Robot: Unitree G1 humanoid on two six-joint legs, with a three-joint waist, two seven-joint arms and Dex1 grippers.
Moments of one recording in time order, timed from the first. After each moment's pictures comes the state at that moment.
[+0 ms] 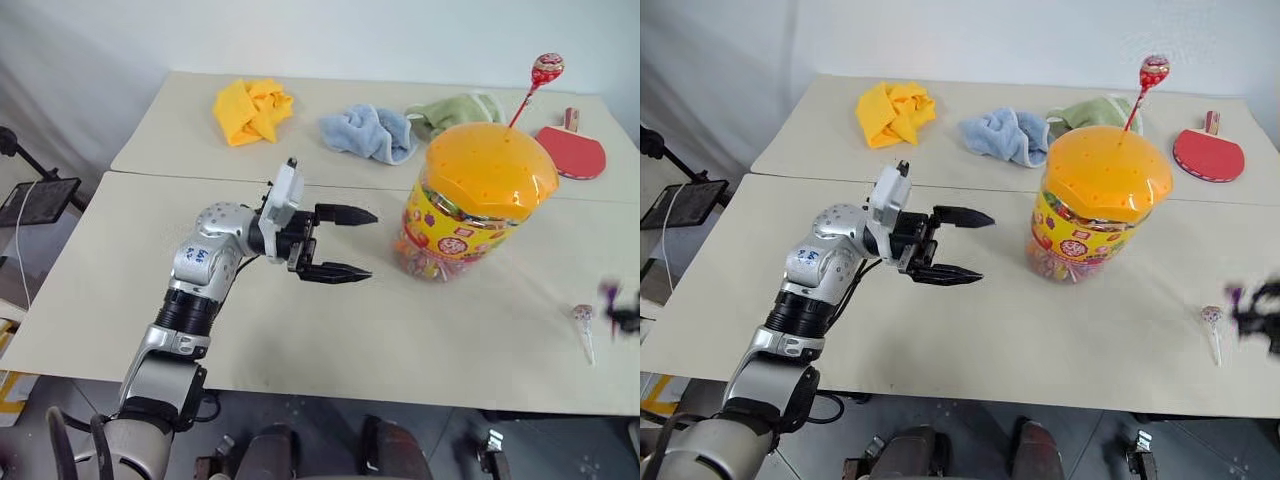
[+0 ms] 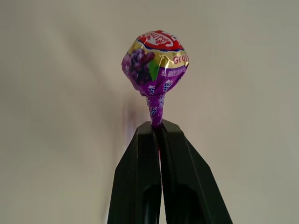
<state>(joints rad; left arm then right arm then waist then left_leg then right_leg) -0.82 0.32 -0.12 0.25 -0.51 0.27 -1.35 0.19 -1.11 -0.50 0.08 0.49 0.76 0.72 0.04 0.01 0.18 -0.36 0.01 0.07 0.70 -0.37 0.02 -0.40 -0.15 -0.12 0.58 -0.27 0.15</state>
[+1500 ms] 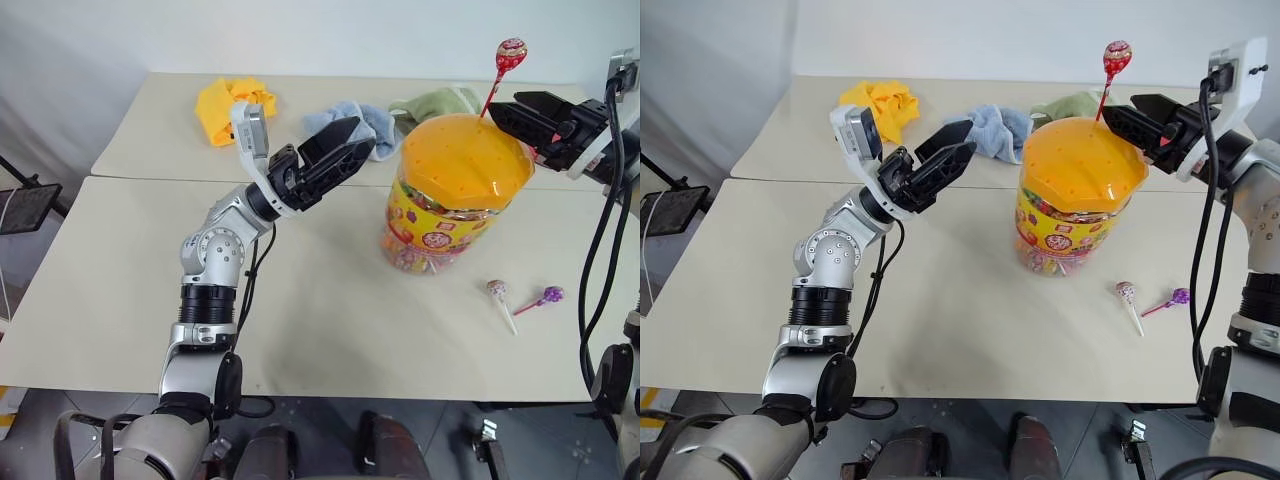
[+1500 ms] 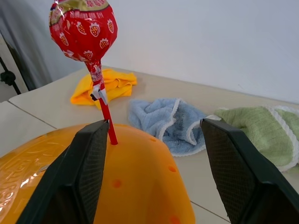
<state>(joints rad) -0.89 0.11 0.19 0.25 -0.75 0.52 -0.93 -0.87 -0.81 -0.29 0.16 0.67 0.74 0.74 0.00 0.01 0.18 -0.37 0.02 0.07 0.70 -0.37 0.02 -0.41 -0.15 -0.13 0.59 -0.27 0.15</state>
